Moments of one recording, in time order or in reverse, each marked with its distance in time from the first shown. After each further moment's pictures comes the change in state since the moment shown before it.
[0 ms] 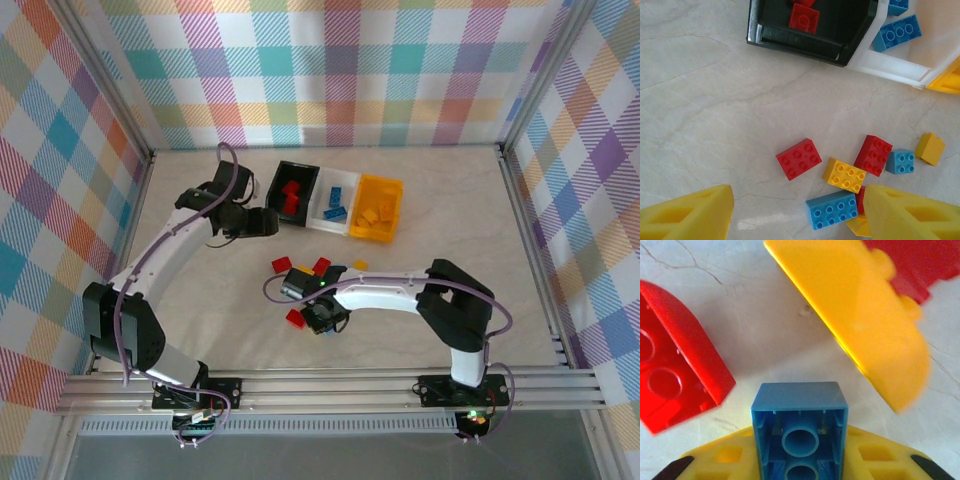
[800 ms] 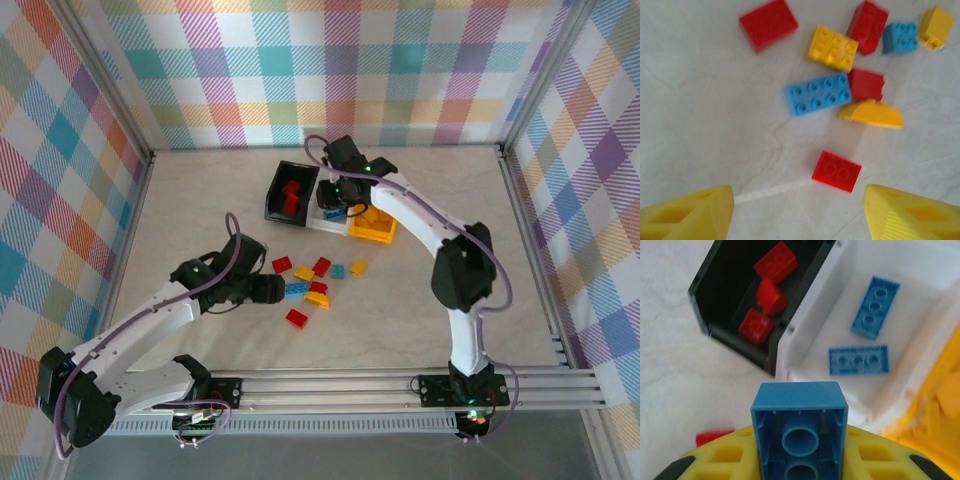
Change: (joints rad) left arm -0.317 -0.436 -0.502 0.044 -0.080 -0.208; right arm -0.523 0.214 0.711 -0.041 -0.114 -0.198
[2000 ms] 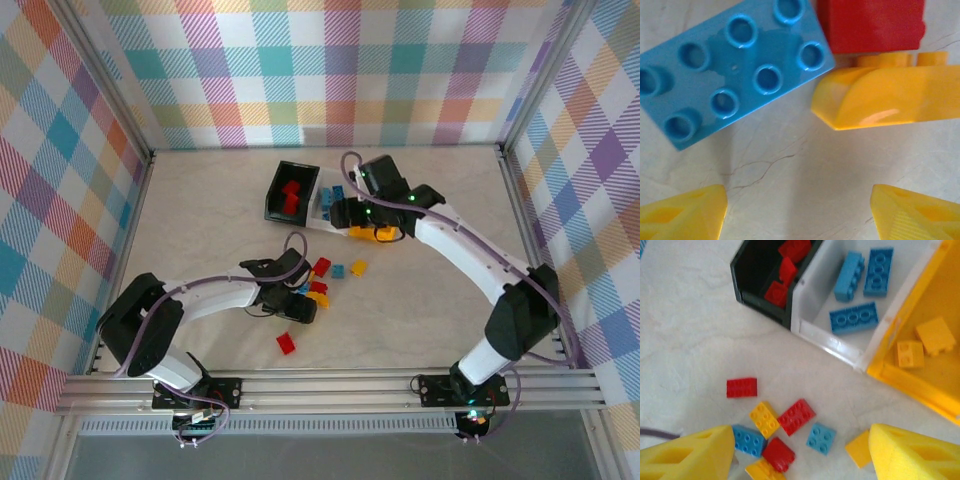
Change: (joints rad) left arm -0.139 0.472 -0.009 0.262 0.082 0.105; right arm -0.010 -0.486 -0.510 0.122 -0.078 0.037
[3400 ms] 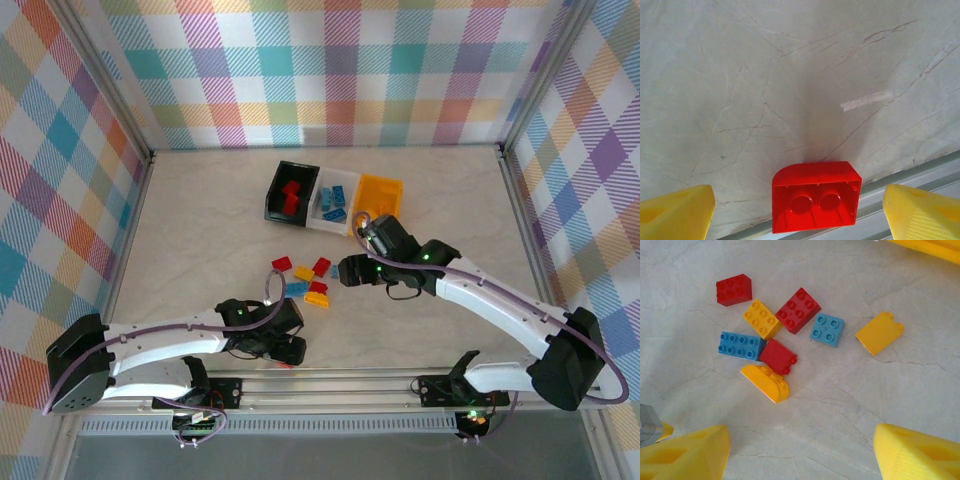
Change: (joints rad) left arm -0.334 -0.375 -0.194 -0.204 -0.105 -0.396; right arm 0.188 -0.313 -0.399 0.003 0.065 0.156
